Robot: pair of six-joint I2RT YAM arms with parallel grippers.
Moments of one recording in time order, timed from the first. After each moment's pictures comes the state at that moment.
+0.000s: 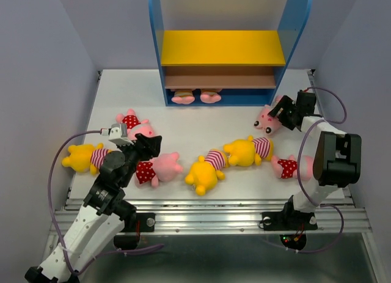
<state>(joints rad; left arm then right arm) -0.49 0.40 0.47 -0.19 -0.22 -0.58 -0.14 1.68 1.01 -0.08 -0.18 0.52</state>
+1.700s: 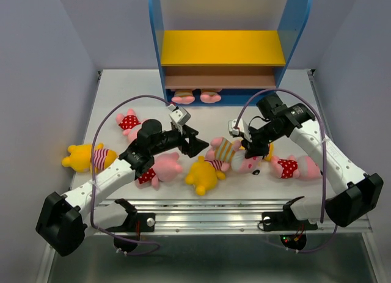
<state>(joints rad) -0.65 1.05 0.66 0.24 0.44 -0.24 0.44 1.33 1.34 -1.29 -0.63 -1.00</state>
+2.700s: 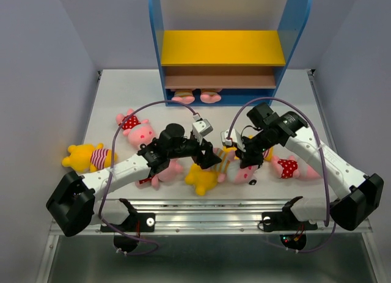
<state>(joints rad) -0.81 1.23 0.70 0.20 0.45 -0.20 0.59 1.30 1.26 -1.24 -0.61 -0.89</state>
